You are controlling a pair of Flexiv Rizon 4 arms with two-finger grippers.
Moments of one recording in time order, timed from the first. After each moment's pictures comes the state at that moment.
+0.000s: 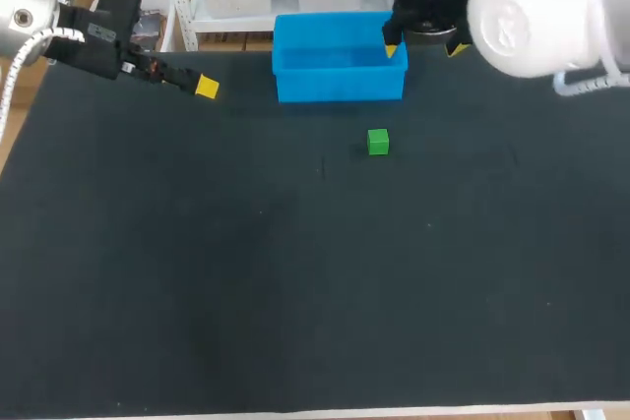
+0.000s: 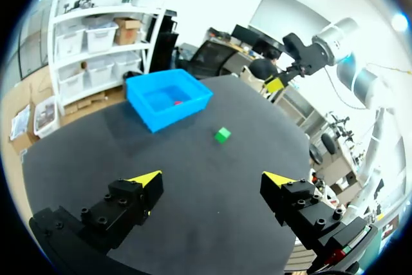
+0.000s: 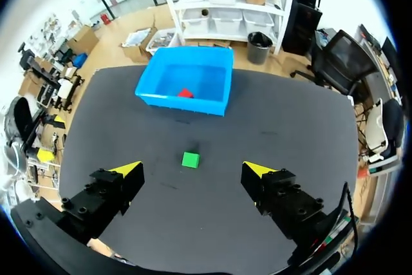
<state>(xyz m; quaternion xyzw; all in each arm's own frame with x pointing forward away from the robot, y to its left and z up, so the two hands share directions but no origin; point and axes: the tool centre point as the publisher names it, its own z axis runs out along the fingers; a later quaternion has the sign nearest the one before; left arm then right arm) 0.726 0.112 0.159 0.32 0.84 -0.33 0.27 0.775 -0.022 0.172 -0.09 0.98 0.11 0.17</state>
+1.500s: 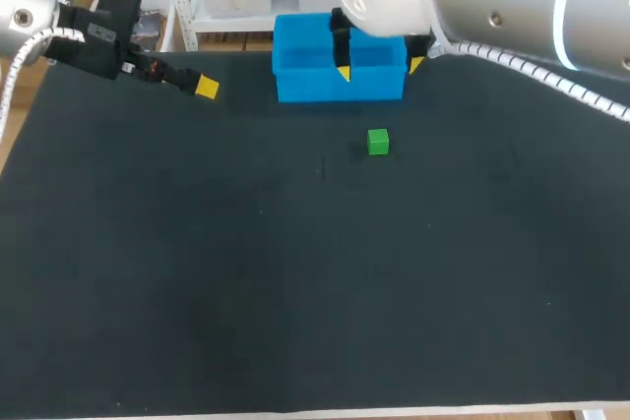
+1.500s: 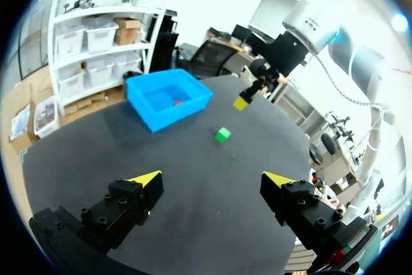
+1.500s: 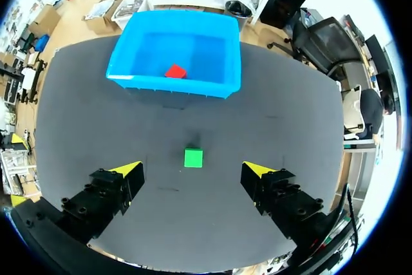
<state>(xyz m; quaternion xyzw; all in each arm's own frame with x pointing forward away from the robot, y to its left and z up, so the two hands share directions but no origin) 0.726 0.112 0.159 0.32 0.85 -0.33 0.27 0.794 0.026 0.118 -0.05 1.00 -0.01 0.06</state>
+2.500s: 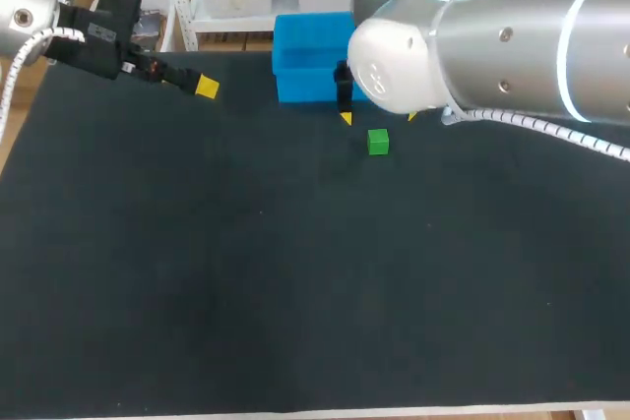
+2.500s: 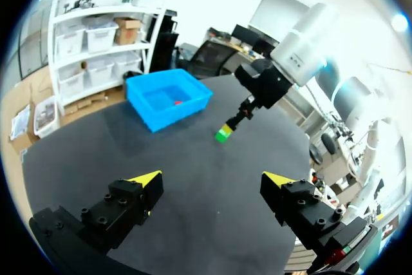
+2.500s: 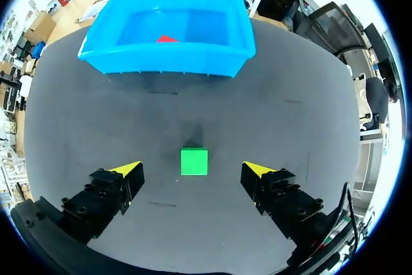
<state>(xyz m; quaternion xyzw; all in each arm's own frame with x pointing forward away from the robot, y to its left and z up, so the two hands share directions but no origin) 0.726 0.112 0.159 0.32 0.85 -0.33 0.27 0.783 0.021 0.043 -0.03 1.00 0.00 0.07</state>
